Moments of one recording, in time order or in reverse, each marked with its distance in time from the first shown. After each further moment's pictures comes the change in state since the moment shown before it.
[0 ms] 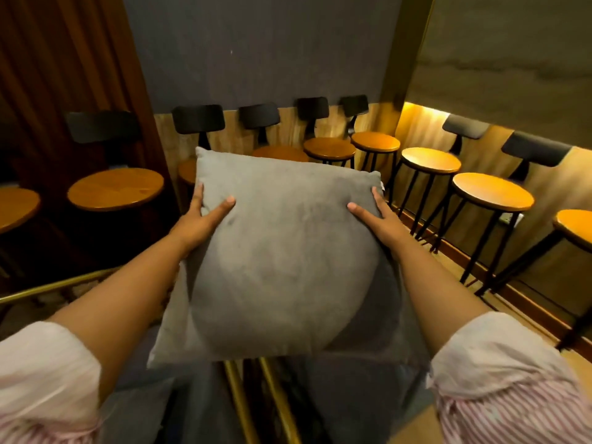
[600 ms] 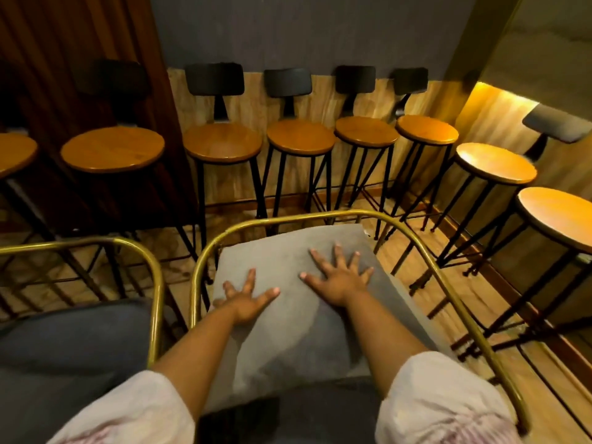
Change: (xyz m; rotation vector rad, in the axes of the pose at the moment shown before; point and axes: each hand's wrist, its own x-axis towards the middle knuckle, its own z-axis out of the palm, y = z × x) left_hand 0.067 -0.084 0.241 0.475 -0.224 -0.442; right_hand 0.140 0.128 0.035 -0.954 -0.471 -0.092
